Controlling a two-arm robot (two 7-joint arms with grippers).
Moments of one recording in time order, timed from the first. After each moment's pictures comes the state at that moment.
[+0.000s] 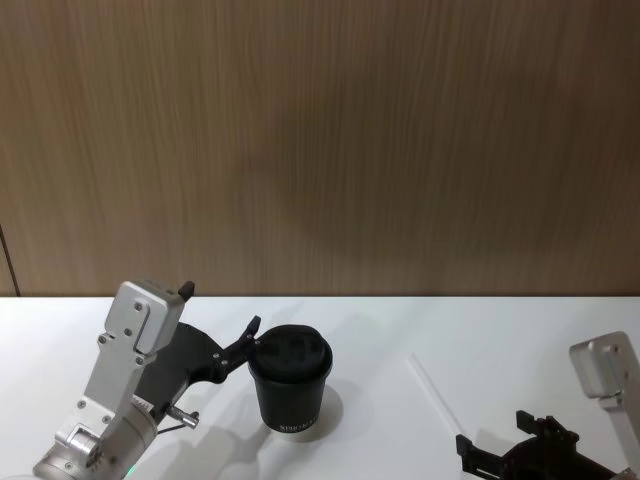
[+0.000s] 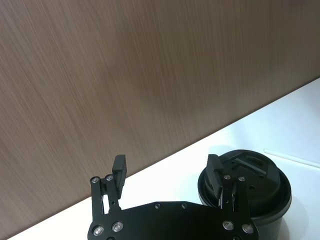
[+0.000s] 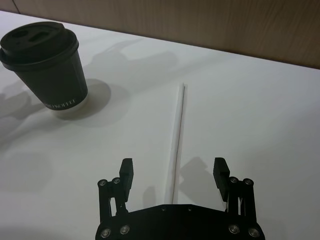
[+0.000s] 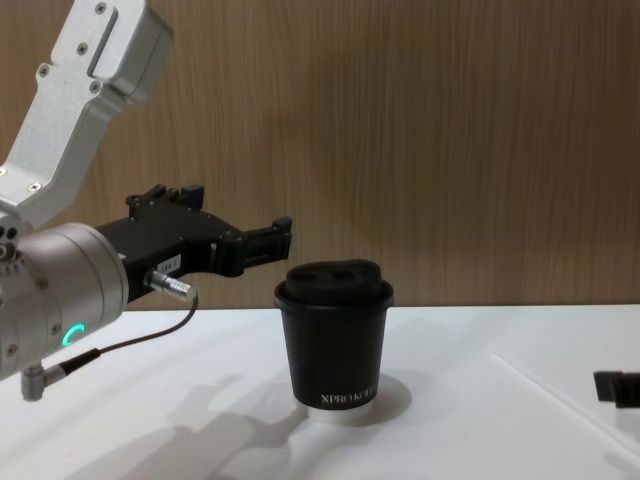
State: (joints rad) left arm -0.24 0.38 0.45 -1.63 -0.20 0.01 -0.01; right arm -0.04 0.49 -0.17 -1.87 0.40 0.56 0.18
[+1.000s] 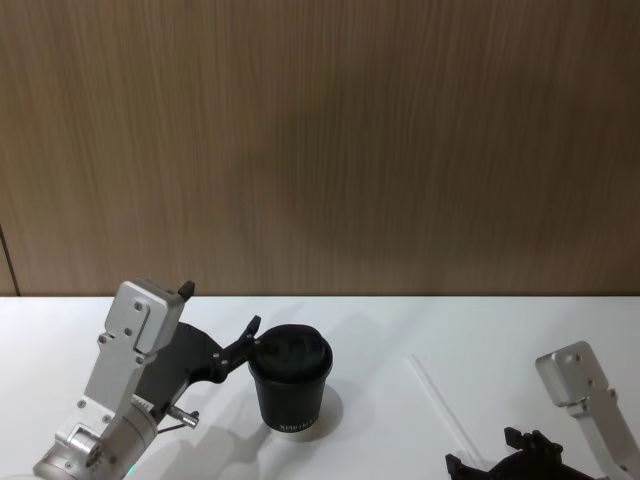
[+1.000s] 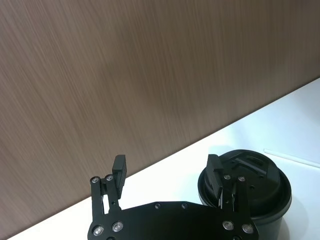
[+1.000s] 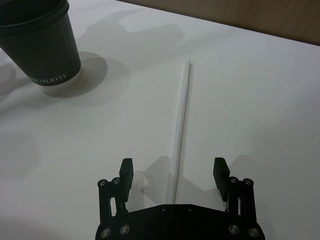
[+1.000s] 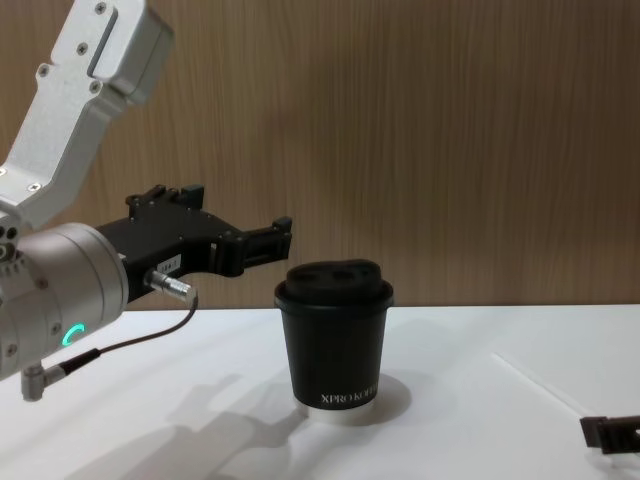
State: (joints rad) left arm -0.24 0.38 0.45 -1.63 -0.20 0.01 -0.01; right arm 0.01 0.49 -0.22 -1.81 0.34 0.62 0.19
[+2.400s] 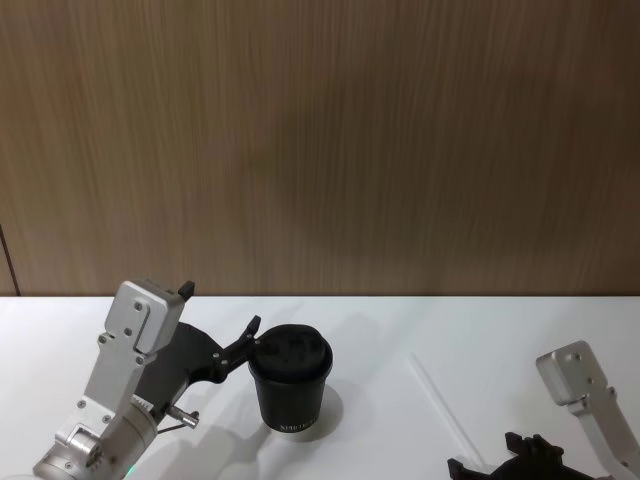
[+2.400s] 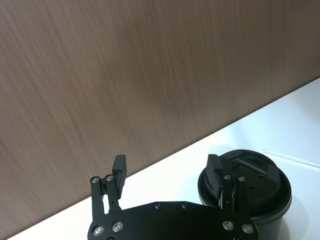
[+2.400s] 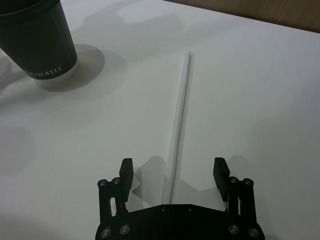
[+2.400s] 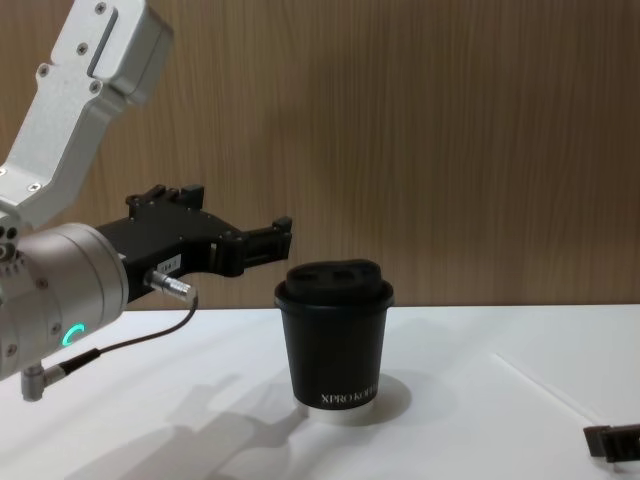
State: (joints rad) left arm -0.24 0.38 0.45 -1.63 -0.20 0.01 -0.01; right arm 0.02 0.47 -0.21 -1.79 0.33 0.65 0.24
